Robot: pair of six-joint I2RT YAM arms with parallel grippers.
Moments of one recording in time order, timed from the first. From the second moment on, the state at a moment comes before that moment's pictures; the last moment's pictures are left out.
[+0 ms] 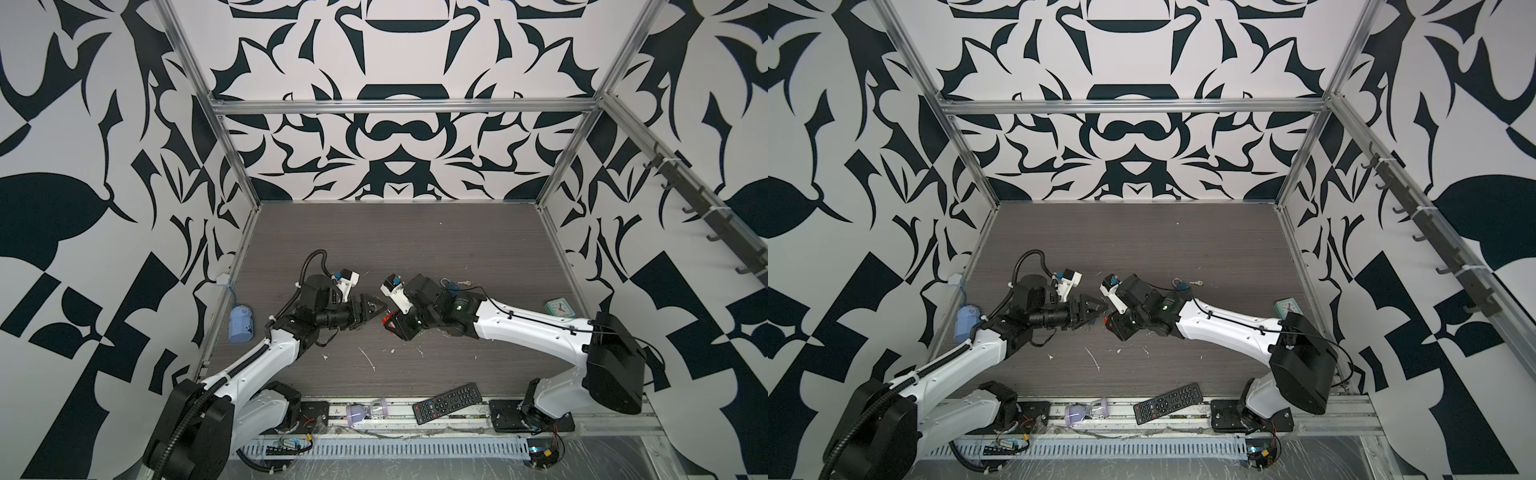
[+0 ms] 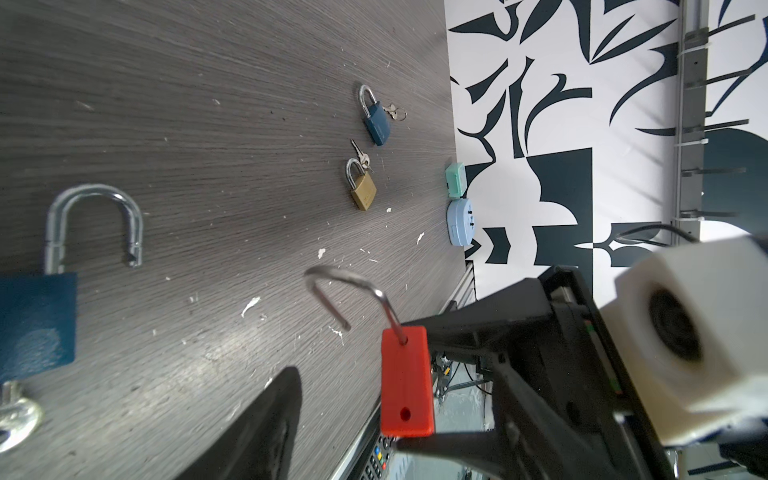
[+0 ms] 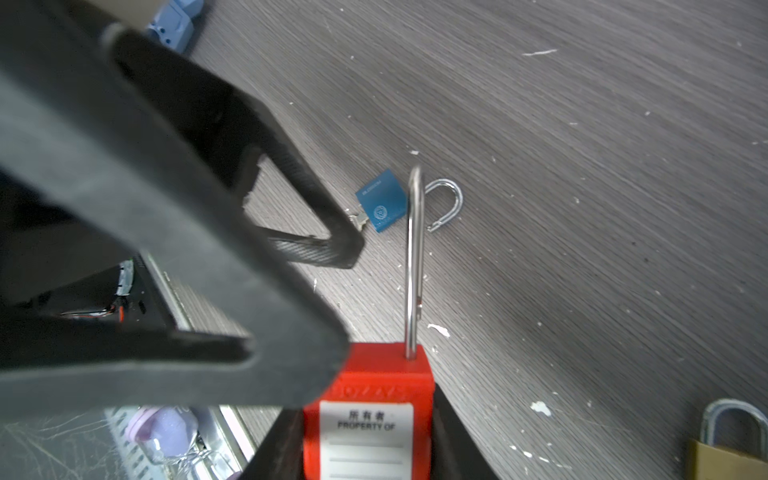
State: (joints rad) left arm -0.44 1.09 0.46 0.07 0.76 -0.87; right arm 1.00 1.49 1.01 -0.38 -0.15 0.33
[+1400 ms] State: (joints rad) left arm -0.45 1.11 0.46 0.11 0.93 -0.86; right arm 1.02 1.47 1.06 -0.42 -0.18 0.26
